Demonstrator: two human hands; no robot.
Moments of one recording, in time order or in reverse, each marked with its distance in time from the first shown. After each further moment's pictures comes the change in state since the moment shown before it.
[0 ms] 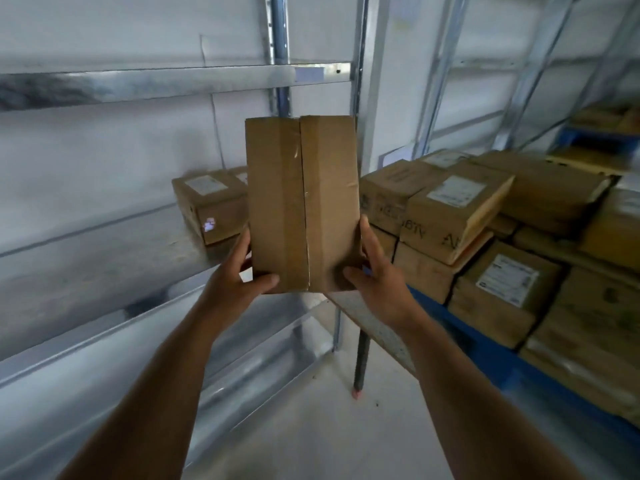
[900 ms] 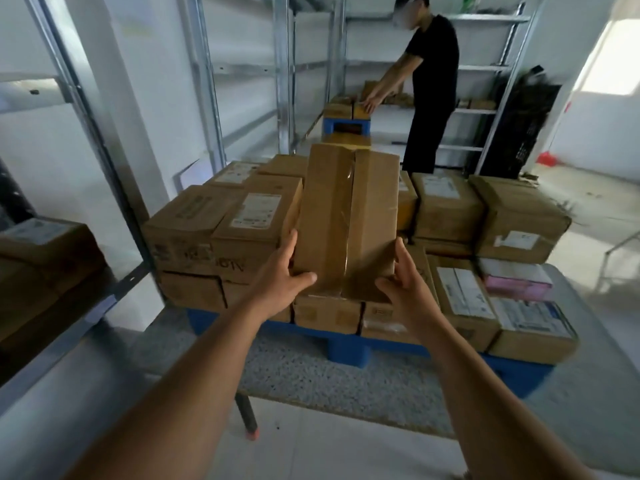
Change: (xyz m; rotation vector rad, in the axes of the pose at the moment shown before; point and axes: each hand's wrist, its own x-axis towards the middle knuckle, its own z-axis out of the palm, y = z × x) left_hand 0.109 0.130 0.265 -0.136 -0.725 0.266; right_hand -0.105 0.052 -0.204 -0.082 0.806 0.384
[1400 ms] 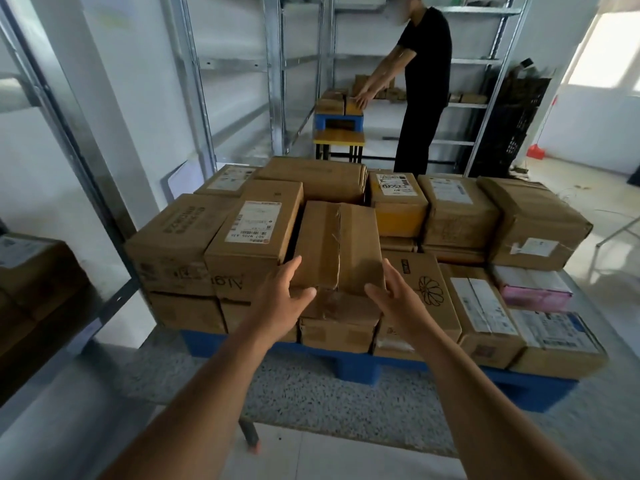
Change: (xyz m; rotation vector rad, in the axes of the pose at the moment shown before) left_hand 0.029 -0.035 -0.005 0.150 0.054 0.026; right_hand 0.048 0.021 0.028 -0.215 -0.004 0.072
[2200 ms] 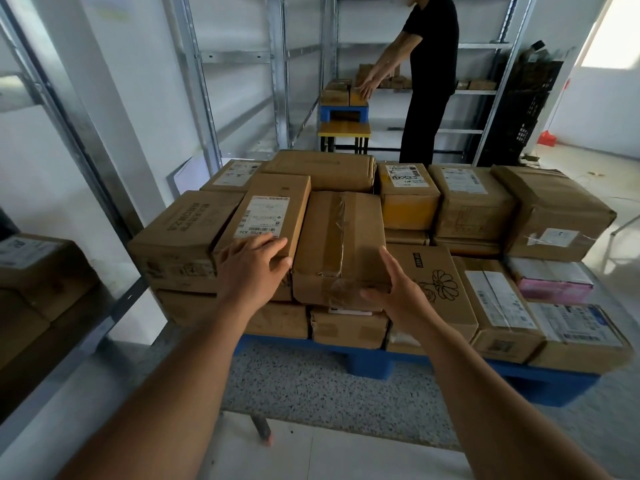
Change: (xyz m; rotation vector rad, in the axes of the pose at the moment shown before) left_hand 0.032 -0.019 -0.045 0.600 0.228 0.120; right_hand 0.014 -0.003 0.013 -0.136 -0.018 0.015
